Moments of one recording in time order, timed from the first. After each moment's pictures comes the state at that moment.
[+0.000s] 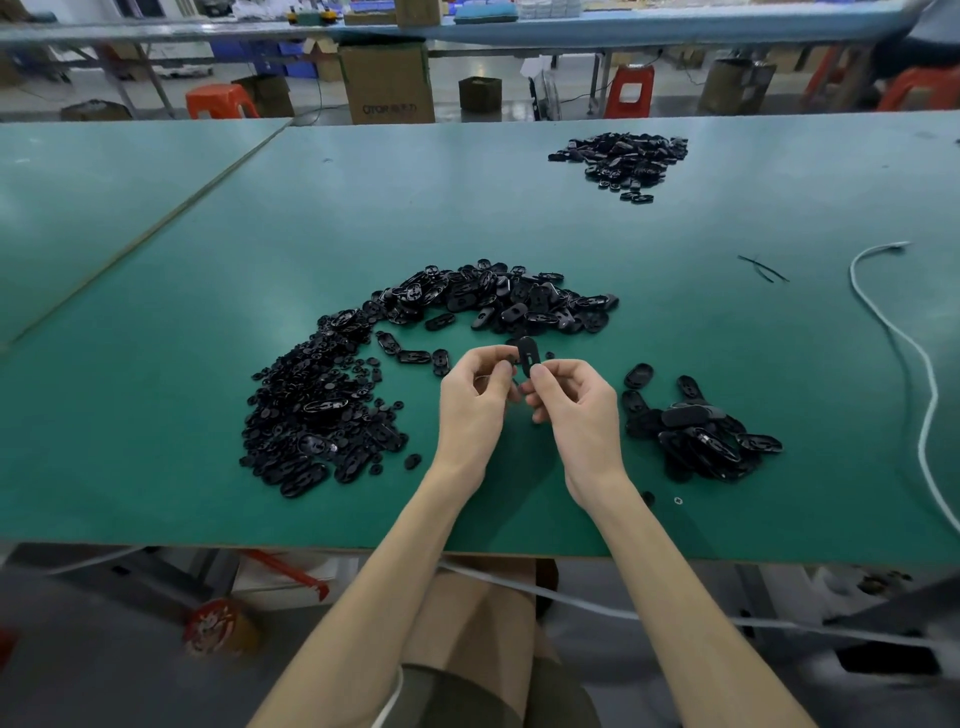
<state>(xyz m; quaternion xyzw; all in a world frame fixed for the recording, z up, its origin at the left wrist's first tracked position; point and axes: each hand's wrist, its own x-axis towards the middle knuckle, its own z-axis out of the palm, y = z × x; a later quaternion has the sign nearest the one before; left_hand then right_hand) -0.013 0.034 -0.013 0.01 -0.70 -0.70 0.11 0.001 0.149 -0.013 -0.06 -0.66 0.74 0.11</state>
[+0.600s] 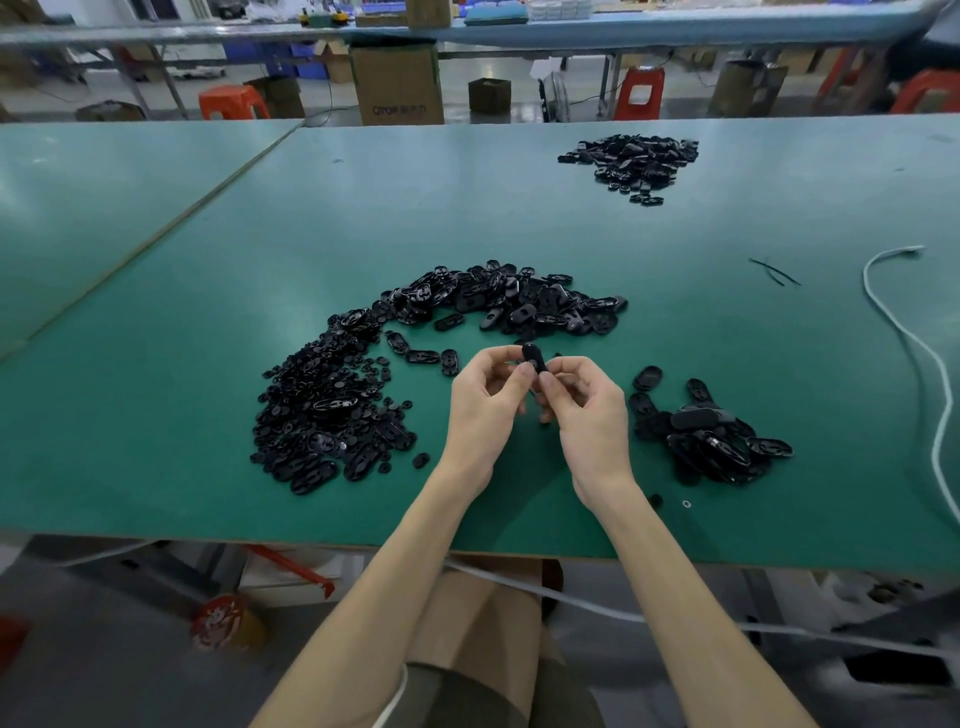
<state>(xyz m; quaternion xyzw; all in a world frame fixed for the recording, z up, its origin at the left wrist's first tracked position) -0.010 0.034 -0.010 -0.01 -0.67 -0.74 0.09 -0.001 0.150 -0.017 -0.04 -0.69 0.71 0.13</state>
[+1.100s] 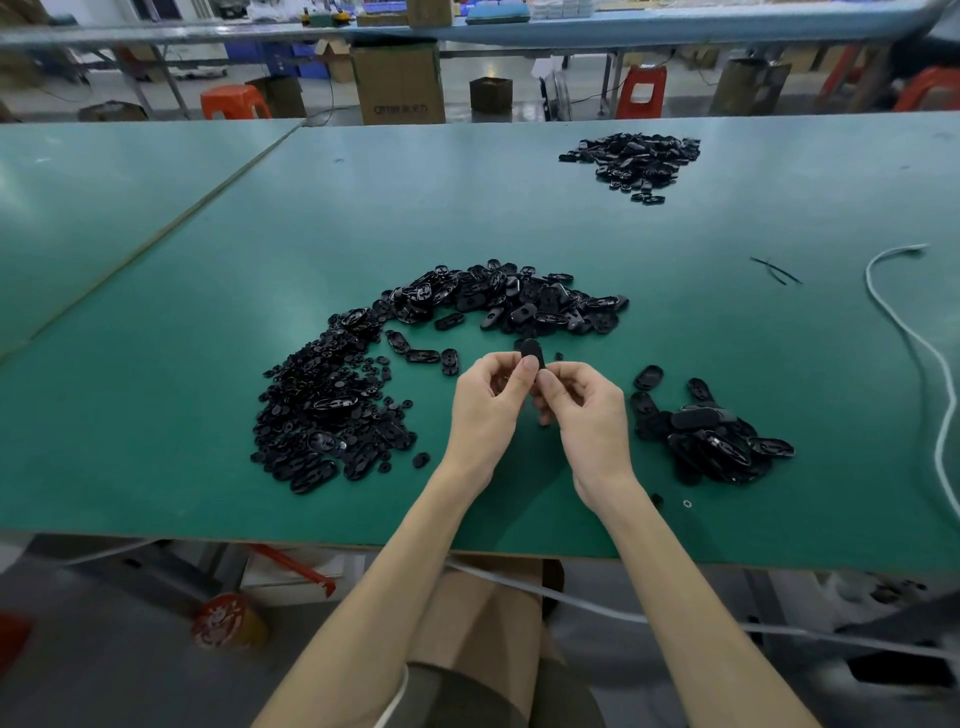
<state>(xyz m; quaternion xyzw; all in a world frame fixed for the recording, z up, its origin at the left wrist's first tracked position) -0.011 0.035 -0.011 -0.02 -0.71 -0.70 0.09 0.000 0.149 -0.015 -0.03 -0.69 0.72 0.11</state>
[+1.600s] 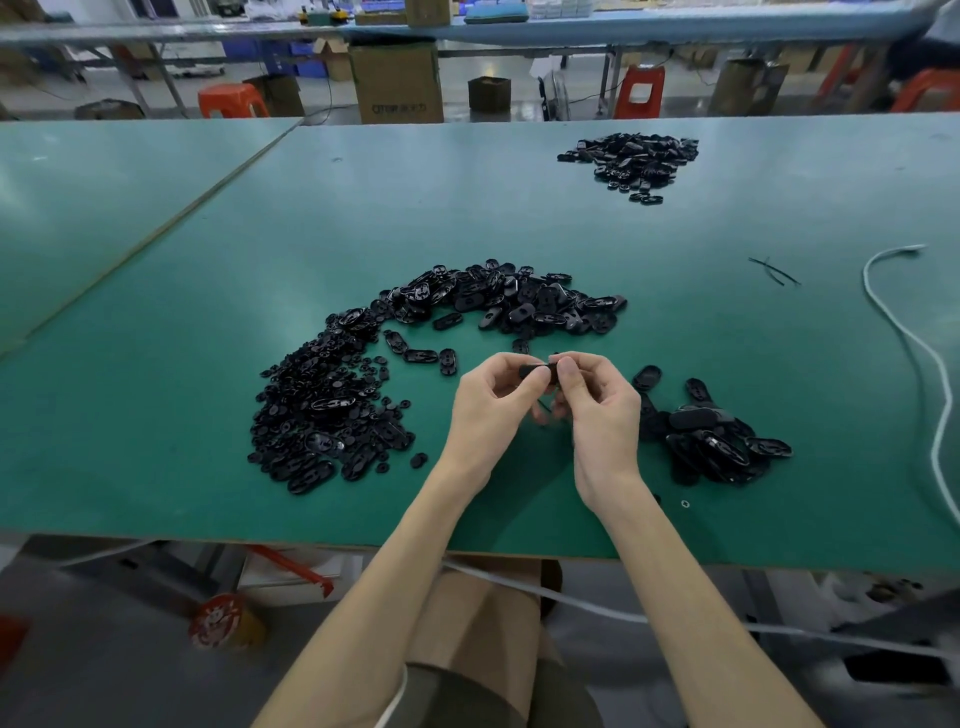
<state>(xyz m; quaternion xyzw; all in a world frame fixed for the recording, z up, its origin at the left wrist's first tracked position) -0.007 0.035 -0.007 -0.06 -0.69 -0.72 0.04 0.000 0.153 -0.012 -0.07 -0.61 0.78 0.14</state>
